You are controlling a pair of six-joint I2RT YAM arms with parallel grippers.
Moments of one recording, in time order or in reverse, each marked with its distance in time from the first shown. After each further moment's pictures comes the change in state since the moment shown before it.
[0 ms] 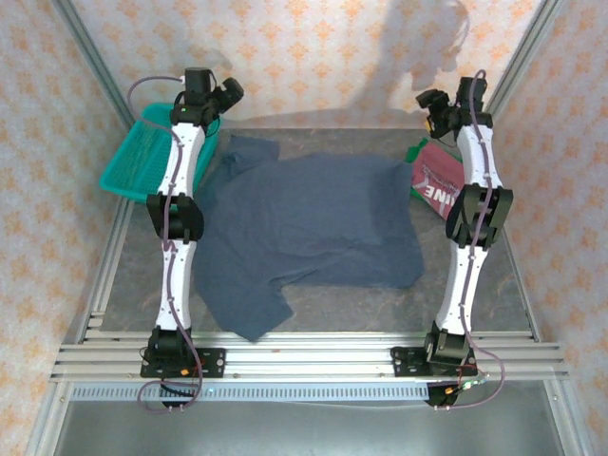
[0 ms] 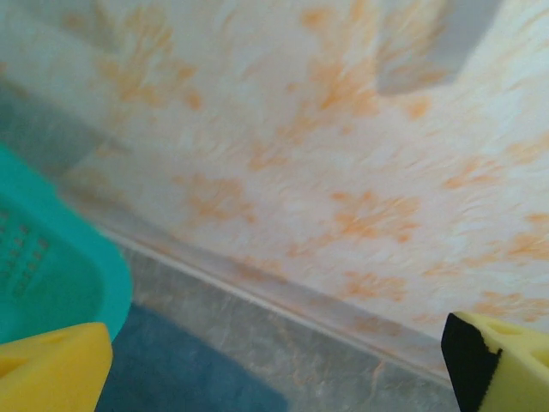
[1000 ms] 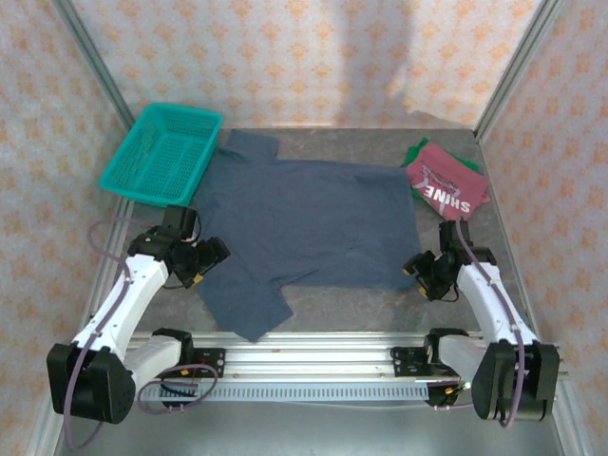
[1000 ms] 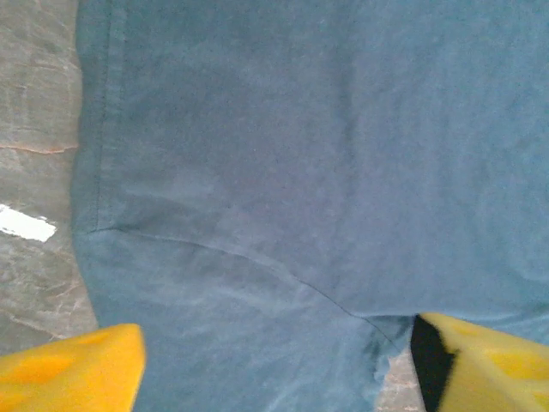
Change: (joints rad) left arm -0.109 -1.604 -2.104 -0.204 0.081 -0.115; right arm 0.091 -1.341 -1.772 -0.251 0.173 -0.087
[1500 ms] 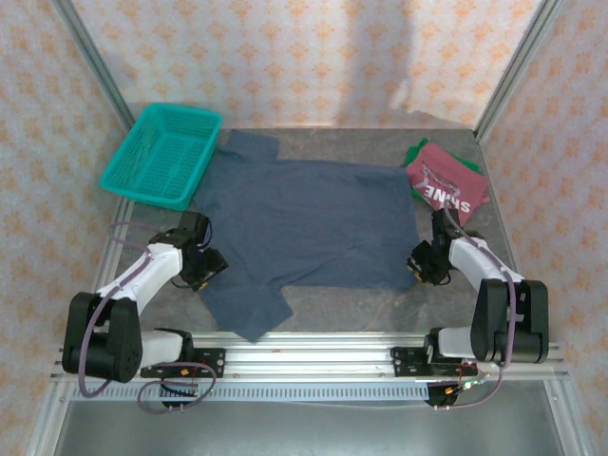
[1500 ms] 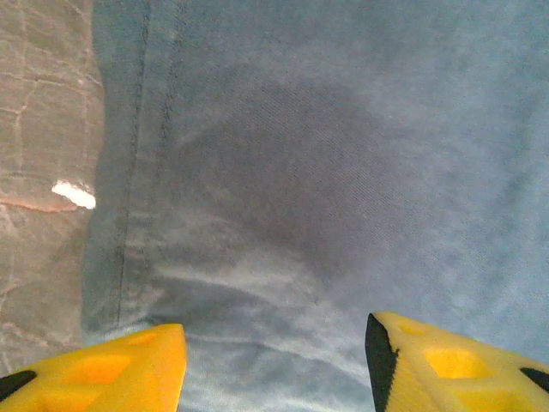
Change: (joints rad) left arm 0.000 0.230 -0.105 0.182 -0.085 -0.005; right arm -0.003 0.303 0.050 0.197 0.078 -0.028
